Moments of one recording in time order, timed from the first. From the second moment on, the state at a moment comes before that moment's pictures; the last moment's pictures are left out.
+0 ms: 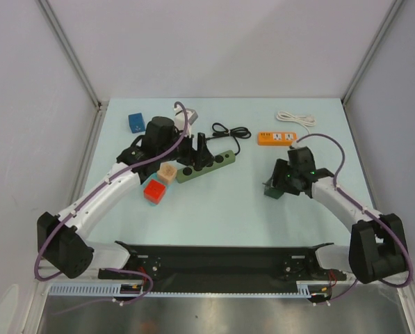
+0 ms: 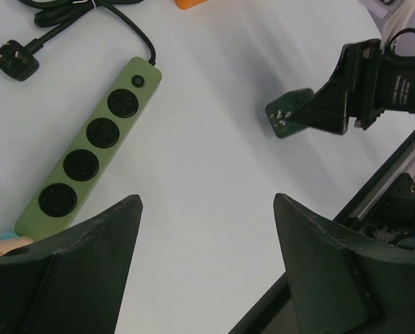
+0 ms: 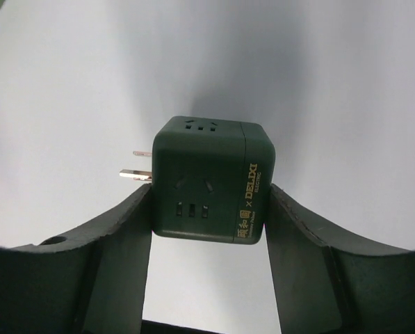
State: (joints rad) left arm -0.56 1.30 1.17 -0.40 0.29 -0.28; right arm 0.22 1.25 0.74 -0.44 -0.01 0.53
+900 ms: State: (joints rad) left arm -0.65 1.59 1.27 -0.40 0.32 -0.13; right arm 0.19 1.19 0.94 -0.47 -0.23 0.41
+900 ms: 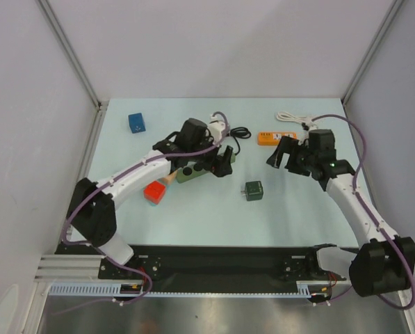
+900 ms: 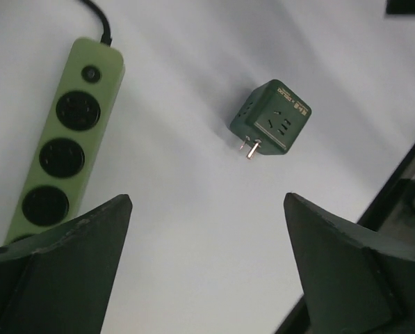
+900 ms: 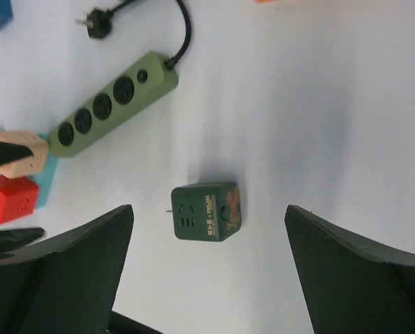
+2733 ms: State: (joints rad) left arm -0.94 2.12 1.62 -0.44 0.20 0.34; right arm -0.25 0.94 0.74 -0.27 -0.61 0.52
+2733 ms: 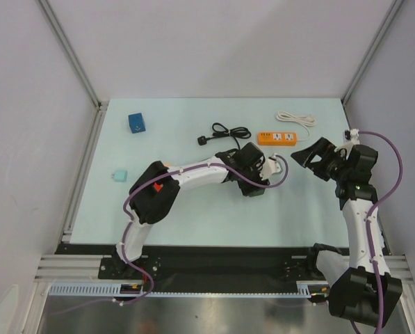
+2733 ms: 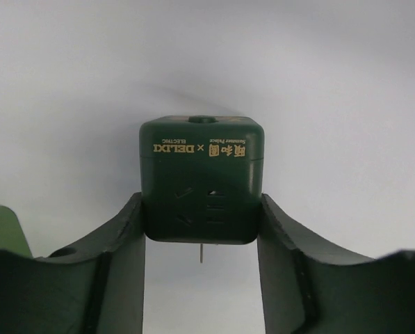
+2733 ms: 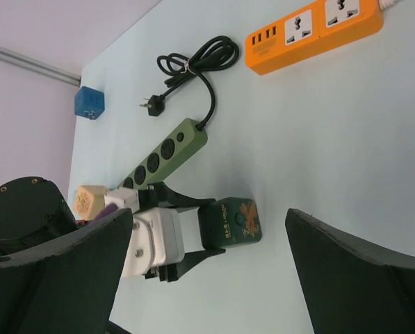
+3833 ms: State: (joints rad) left arm -0.68 1.60 1.49 -0.54 0.96 0.13; right arm 0.21 1.16 1.13 -0.43 -1.16 -0.05
